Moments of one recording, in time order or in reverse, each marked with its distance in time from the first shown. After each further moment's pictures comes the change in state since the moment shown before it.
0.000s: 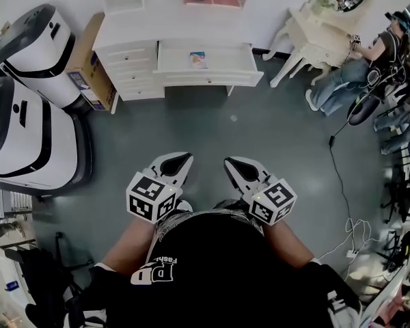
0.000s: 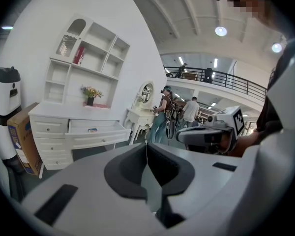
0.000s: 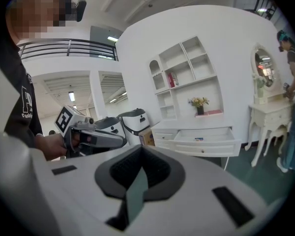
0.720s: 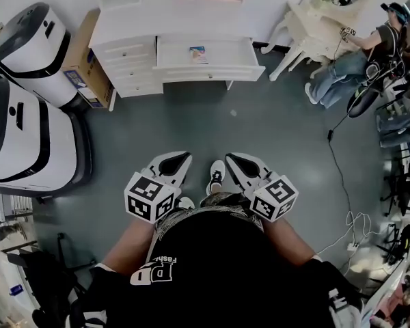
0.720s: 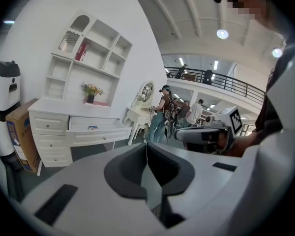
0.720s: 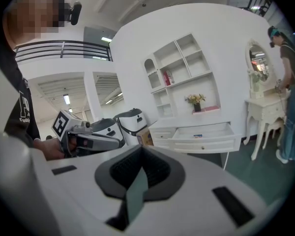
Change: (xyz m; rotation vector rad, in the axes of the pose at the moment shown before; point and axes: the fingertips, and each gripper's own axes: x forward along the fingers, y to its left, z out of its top) left arm -0.005 0.021 -0.008 -0.027 0.009 -0.019; right arm 0.020 -0.002 -0.003 0.054 0.003 -0.031
